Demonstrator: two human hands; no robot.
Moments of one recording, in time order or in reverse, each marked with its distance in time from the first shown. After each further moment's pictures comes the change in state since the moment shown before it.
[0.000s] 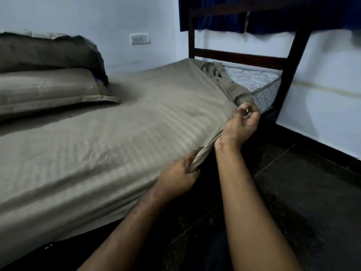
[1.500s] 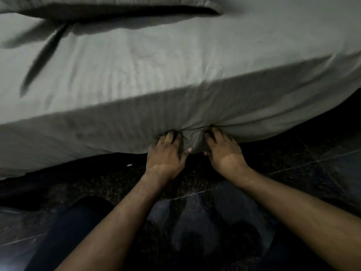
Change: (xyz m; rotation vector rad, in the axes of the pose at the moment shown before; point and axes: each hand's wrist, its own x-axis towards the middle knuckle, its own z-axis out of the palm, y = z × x) left_hand -0.202 -0.230 -0.039 0.572 0.166 -0.478; right_hand -0.302 0.105 -0.113 -1.392 -1.796 -0.592
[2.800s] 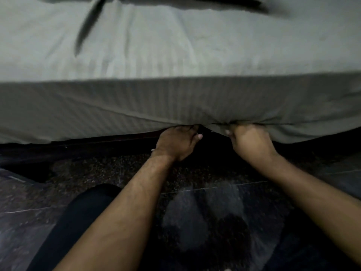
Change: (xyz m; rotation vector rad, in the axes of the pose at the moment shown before) left_hand 0.003 -0.077 -0.001 -0.111 -0.087 0.163; right_hand 0.028 -0.049 -0.043 -0.190 0.009 -0.034
